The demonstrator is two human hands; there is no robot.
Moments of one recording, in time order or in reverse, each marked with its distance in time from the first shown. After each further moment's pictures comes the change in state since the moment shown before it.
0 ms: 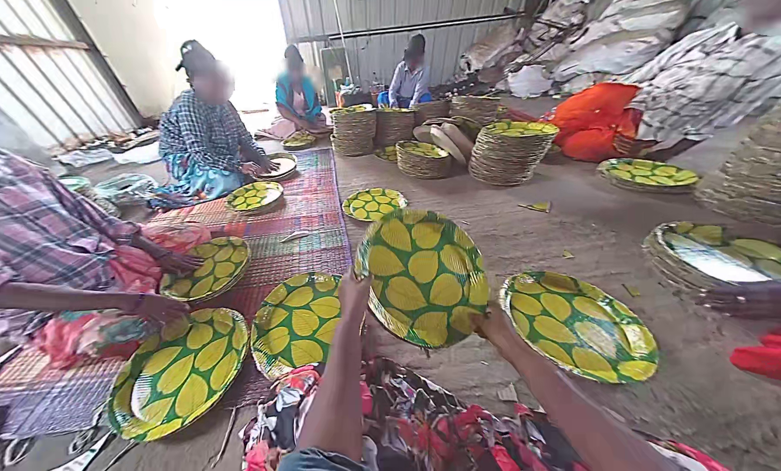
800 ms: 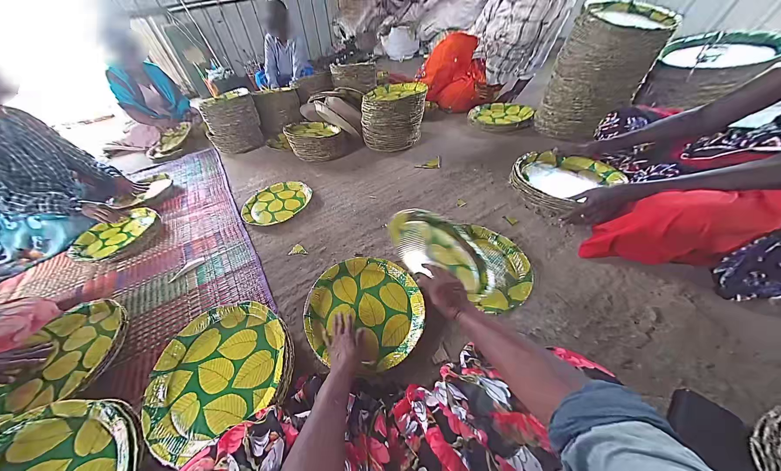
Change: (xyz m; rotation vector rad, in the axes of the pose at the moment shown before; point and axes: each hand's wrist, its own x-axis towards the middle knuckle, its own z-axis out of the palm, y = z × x) left_hand -0.043 -0.120 0.166 0.746 -0.446 0.283; right_hand 0.032 0.065 -0.066 -0.781 0.157 -0.437
